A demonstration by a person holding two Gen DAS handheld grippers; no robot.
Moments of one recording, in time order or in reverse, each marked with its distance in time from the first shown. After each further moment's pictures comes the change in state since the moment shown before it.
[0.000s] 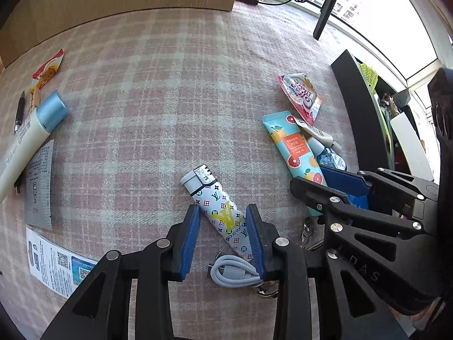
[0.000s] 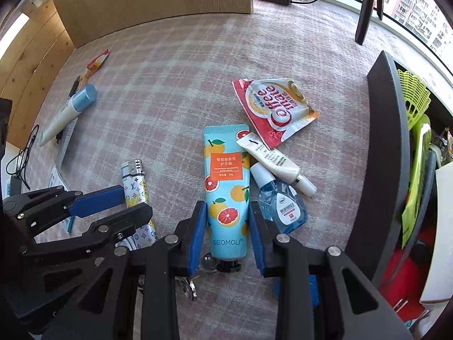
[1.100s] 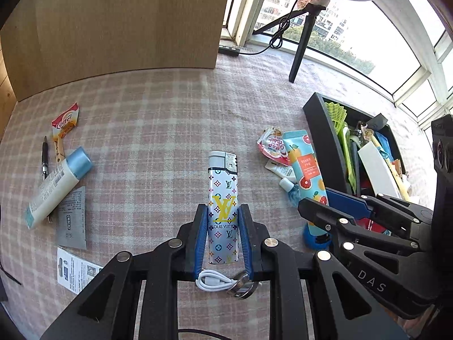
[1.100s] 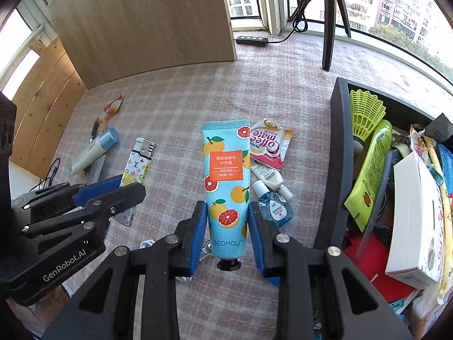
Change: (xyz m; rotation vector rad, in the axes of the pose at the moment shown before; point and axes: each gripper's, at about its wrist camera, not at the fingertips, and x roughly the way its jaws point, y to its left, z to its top) left arm -0.086 -0.017 0.017 0.033 -0.165 -0.004; right arm -0.099 -0.031 -0.021 0.079 -0.163 0.039
